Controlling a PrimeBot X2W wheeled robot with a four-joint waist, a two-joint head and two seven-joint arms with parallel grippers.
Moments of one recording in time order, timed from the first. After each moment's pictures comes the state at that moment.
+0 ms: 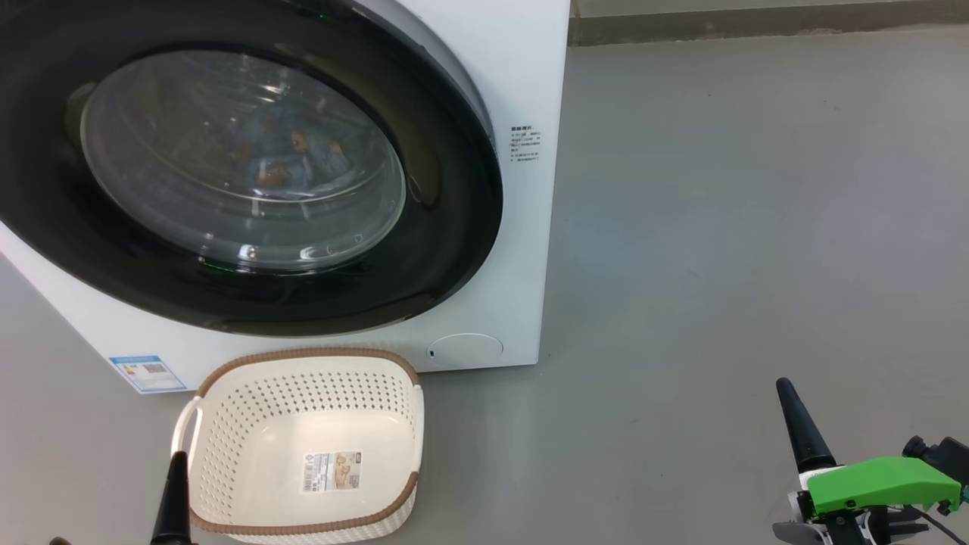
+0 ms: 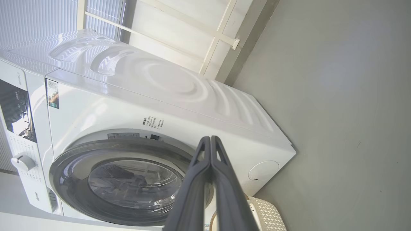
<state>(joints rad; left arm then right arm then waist) -0.03 0.05 0.07 0.29 -1.23 -0.13 0.01 -0.12 -0.10 -0.06 0.33 1.26 0.13 0.00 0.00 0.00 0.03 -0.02</state>
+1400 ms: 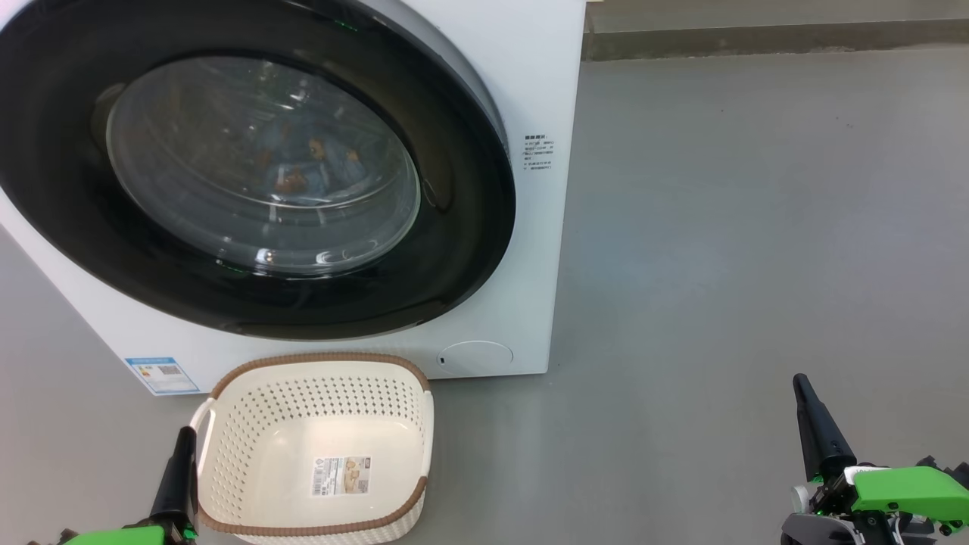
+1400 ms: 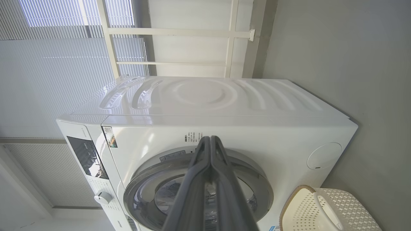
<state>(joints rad) -0.07 0.03 0.08 0.27 -1.61 -0.13 0.11 -0.10 -0.05 -0.14 0.27 1.61 0.13 0.10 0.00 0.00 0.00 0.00</state>
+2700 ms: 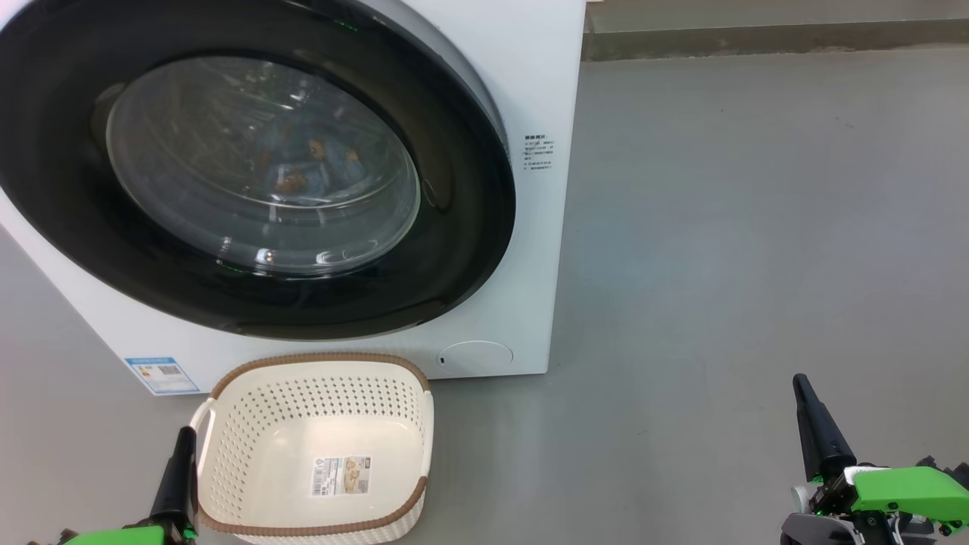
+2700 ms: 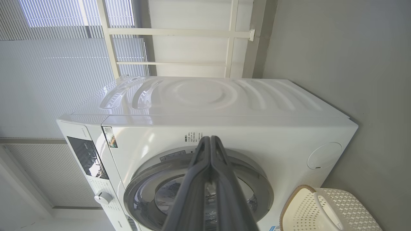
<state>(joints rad) -0.07 0.03 0.08 0.27 -1.61 -0.13 0.11 -0.10 -0.05 -0.14 0.27 1.61 0.13 0.11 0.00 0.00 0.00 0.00</state>
